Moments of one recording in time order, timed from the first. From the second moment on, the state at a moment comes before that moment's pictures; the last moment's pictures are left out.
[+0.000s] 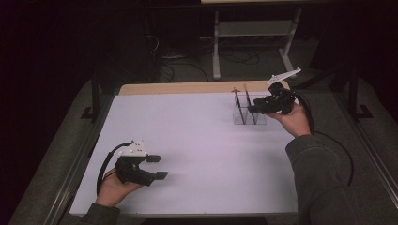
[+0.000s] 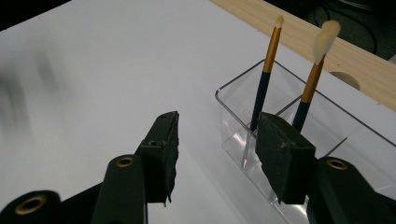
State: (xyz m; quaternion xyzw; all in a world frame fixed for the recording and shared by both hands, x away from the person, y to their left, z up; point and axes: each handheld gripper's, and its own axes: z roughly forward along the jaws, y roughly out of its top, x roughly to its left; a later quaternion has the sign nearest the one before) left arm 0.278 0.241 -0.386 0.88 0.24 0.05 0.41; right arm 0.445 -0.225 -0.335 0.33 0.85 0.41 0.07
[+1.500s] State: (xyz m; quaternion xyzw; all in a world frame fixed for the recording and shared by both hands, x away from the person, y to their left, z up) left arm 0.279 0.247 -0.385 0.87 0.26 0.07 0.41; right arm 0.393 -0.236 -0.360 0.33 0.84 0.43 0.07
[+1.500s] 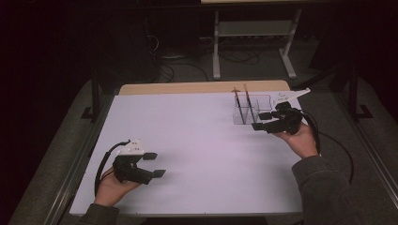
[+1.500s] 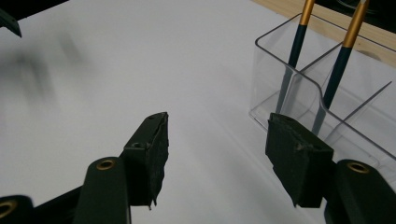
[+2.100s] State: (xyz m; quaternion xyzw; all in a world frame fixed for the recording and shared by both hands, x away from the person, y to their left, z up) left arm 0.279 0.251 -0.387 0.87 0.27 0.07 0.41; right arm 0.369 -0.240 -0.368 0.33 0.83 0.44 0.07
